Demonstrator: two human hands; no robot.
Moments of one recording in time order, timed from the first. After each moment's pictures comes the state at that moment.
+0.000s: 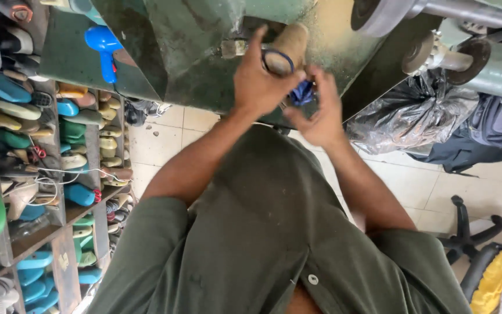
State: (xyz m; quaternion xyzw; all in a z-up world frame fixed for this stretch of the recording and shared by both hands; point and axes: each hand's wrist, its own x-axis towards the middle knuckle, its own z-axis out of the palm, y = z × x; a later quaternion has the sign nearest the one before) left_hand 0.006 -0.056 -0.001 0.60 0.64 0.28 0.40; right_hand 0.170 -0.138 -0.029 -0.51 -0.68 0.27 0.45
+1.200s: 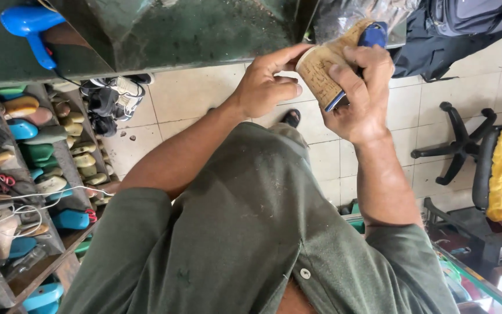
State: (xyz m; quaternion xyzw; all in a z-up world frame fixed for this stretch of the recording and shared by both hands) left_hand -0.014 -0.236 0.034 0.54 0.19 0.22 0.79; right_hand 0.169 -0.360 0.081 -0.56 -0.75 -0.06 0.35
